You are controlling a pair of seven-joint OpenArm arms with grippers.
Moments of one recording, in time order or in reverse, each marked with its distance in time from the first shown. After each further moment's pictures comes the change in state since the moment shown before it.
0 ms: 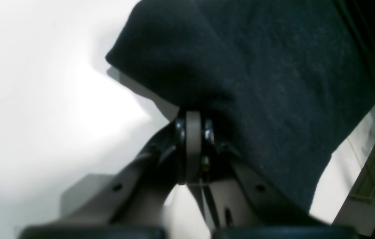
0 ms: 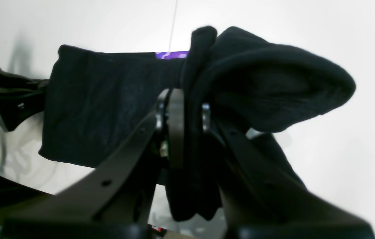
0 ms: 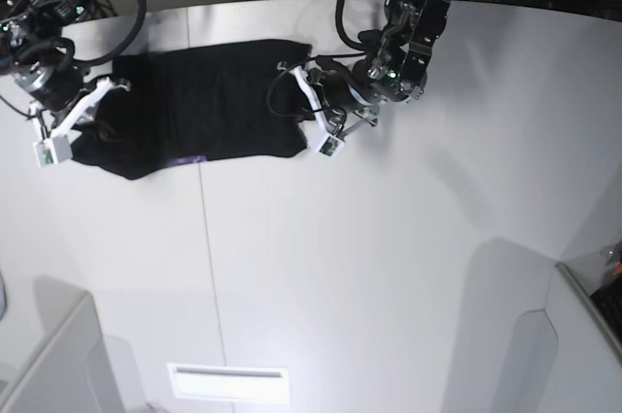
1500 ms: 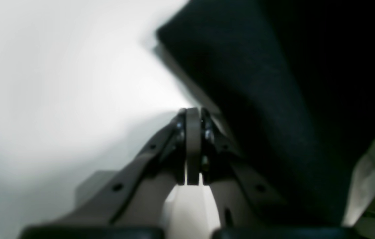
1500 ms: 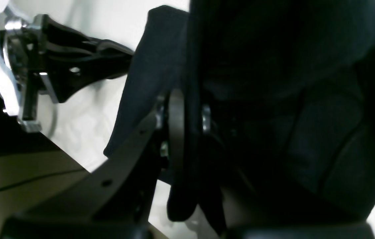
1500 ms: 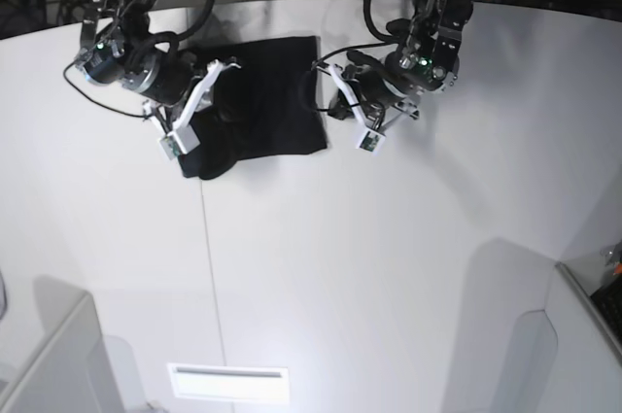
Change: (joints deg) left arm 5.1 -3.6 -6.5 8.2 1.3 0.9 3.0; right arm -8.2 -1.2 -32.8 -7.0 -11.5 -7.0 20.1
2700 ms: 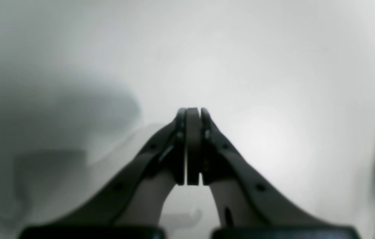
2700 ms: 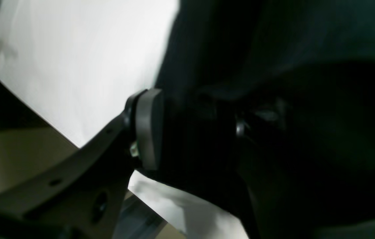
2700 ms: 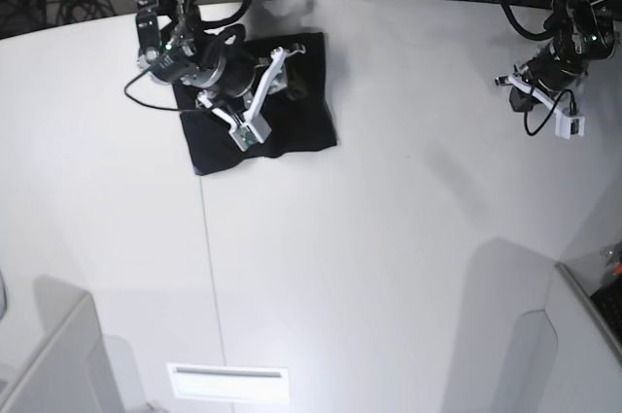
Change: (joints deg) left arm 11.2 -11.5 -42.2 5.5 -19.5 -0.2 10.5; right arm 0.0 1.1 -21.6 1.0 -13.3 -15.9 3.7
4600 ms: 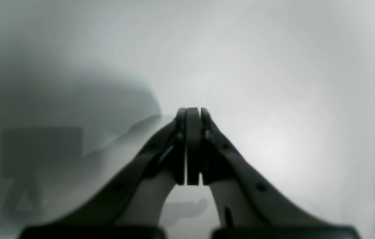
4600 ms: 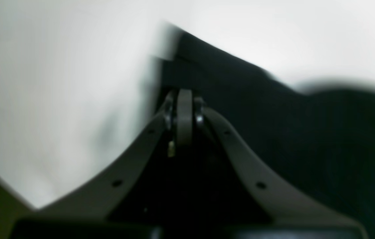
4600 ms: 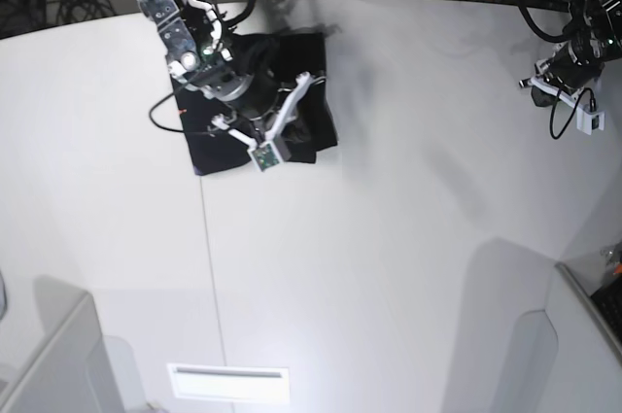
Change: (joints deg) left arm -1.6 -2.6 -3.8 -7.1 -0.3 -0.2 0.0; right arm 7.8 8.2 -20.7 -2.4 -4.4 -20.0 18.8
